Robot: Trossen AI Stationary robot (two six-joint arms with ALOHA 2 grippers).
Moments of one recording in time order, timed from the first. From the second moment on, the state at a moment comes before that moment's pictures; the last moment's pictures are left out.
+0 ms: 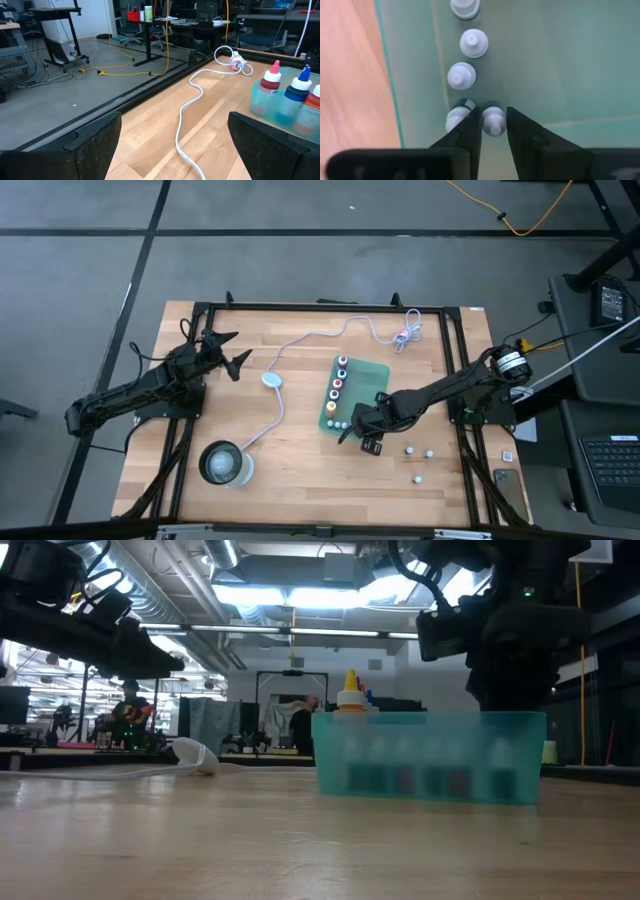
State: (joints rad) left arm 0.48 0.13 0.04 -0.05 -0.24 -0.04; right arm 0.31 1.71 1.04 -0.68 0.08 0.63
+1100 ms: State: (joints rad) left arm 0.48 0.13 0.04 -0.05 -0.24 -0.04; right arm 0.31 1.53 1.26 -0.97 0.17 0.89
